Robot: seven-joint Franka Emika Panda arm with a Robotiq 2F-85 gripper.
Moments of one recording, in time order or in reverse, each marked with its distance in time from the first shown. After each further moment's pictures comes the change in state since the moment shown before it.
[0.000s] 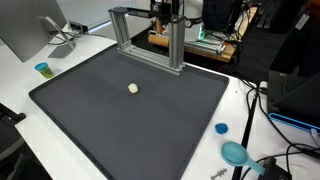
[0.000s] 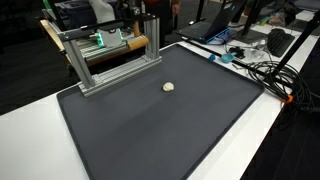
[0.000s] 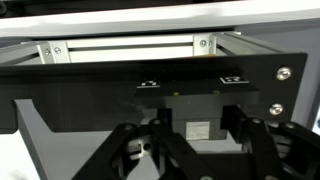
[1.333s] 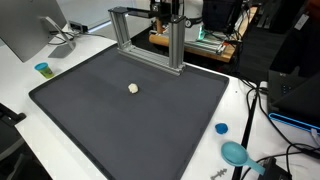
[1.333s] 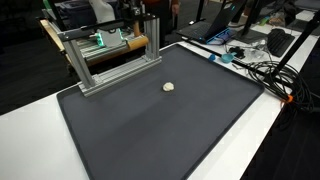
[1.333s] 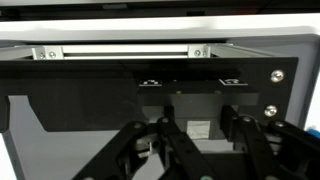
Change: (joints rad) arm 0.011 0.076 -0.038 0.081 0.026 -0.088 -0.073
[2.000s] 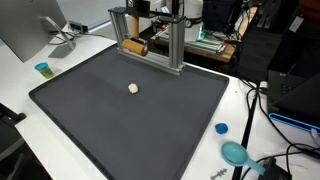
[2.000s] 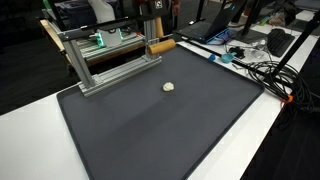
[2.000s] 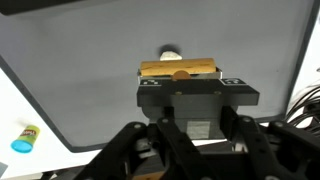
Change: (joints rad) arm -0.026 0.176 0.064 0.156 -0.010 0.341 0.214
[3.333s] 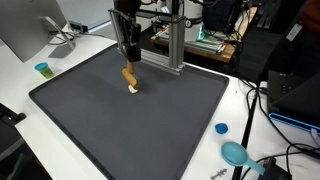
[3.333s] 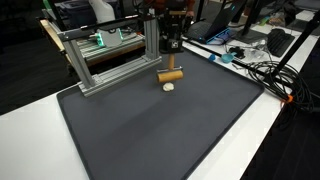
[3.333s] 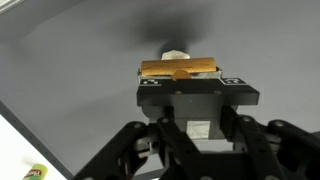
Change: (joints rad) arm 0.027 0.481 0.034 0.270 -0.188 0.039 0.397
